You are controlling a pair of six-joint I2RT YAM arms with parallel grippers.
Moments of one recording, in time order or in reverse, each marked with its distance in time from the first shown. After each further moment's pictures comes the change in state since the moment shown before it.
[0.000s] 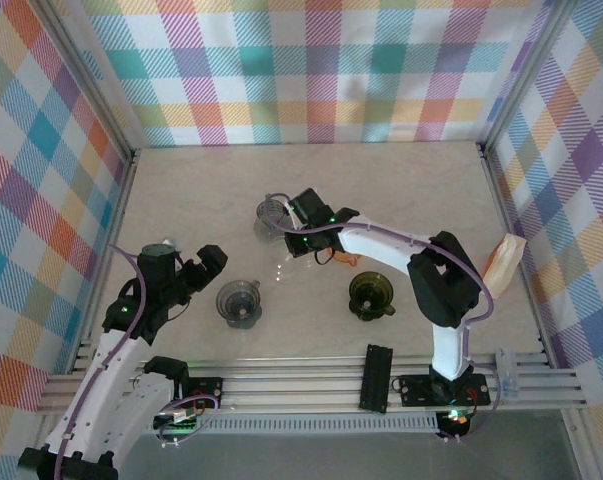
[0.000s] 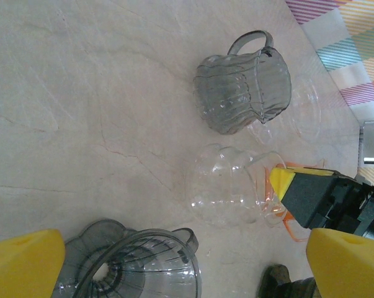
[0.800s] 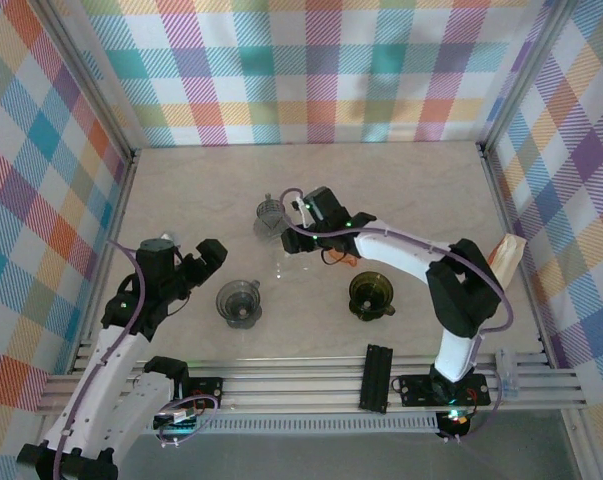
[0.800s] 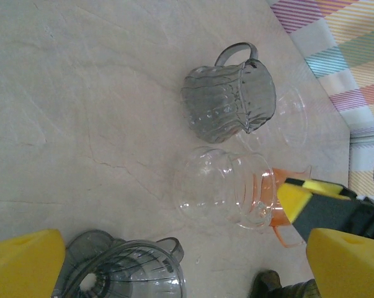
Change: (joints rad) left arm 0.000 0.027 0.039 0.013 -0.003 0.000; right arm -0.044 -0.105 -0.114 0.138 -0.087 0.056
